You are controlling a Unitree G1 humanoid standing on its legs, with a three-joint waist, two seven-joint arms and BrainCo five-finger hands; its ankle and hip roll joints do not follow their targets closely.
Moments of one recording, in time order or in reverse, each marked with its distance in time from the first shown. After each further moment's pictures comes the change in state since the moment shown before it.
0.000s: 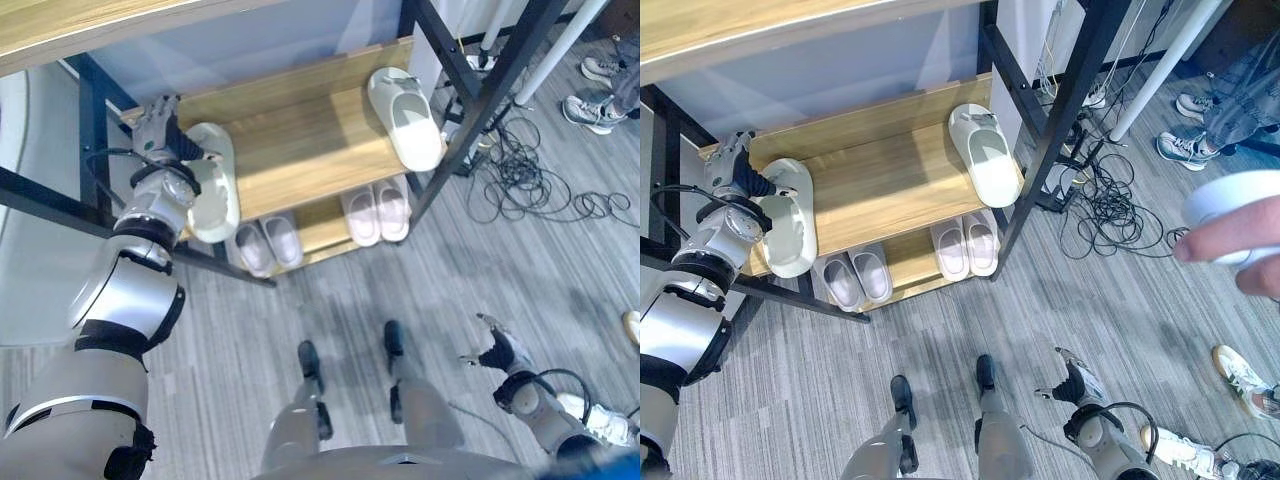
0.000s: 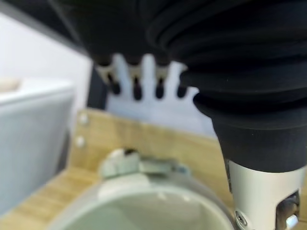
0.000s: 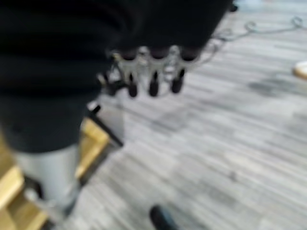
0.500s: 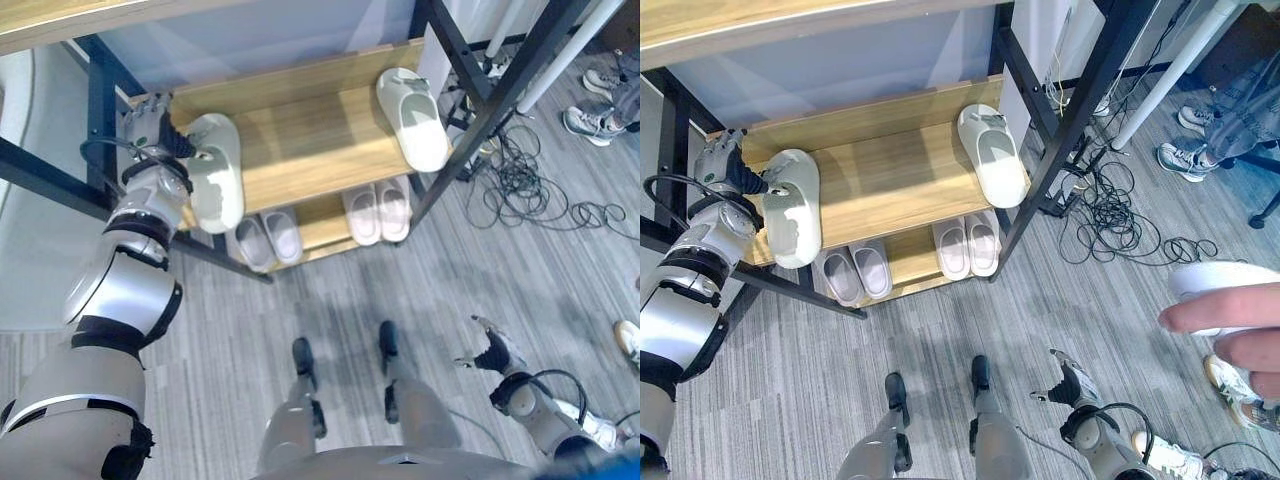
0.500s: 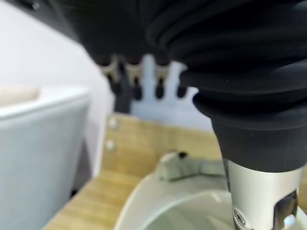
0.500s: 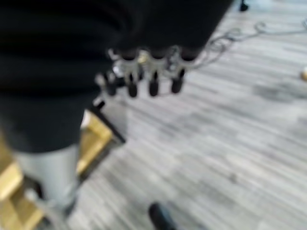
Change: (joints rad) left arm -0.010 0.018 -0.002 0.028 0.030 0.024 -0.001; right arm -0.003 -0.001 0.014 0.000 0.002 -0.008 0.010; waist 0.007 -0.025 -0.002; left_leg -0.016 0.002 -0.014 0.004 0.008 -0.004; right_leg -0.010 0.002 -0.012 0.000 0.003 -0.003
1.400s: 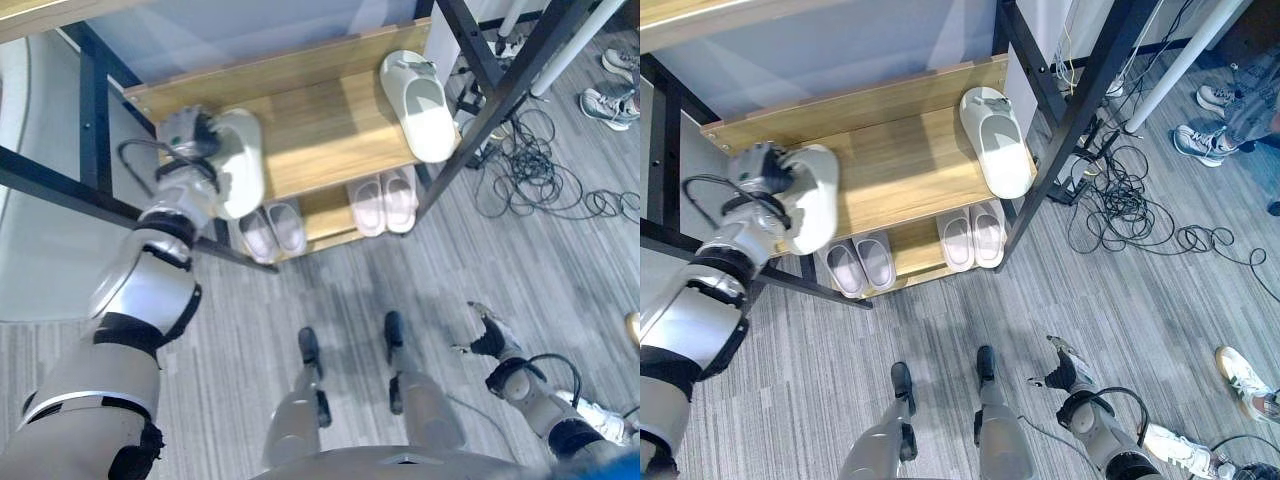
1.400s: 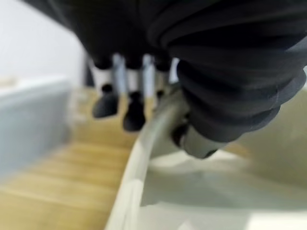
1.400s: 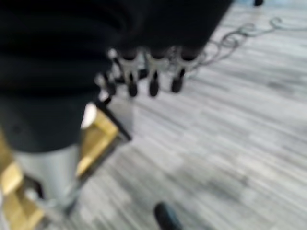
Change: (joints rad) left arm -0.004 -0.186 -0.017 -0.108 0.008 0.029 0.044; right arm -0.073 0.000 0.041 0.029 -0.003 0.004 -0.027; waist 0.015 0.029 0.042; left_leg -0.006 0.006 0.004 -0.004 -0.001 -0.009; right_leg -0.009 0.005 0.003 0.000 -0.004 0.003
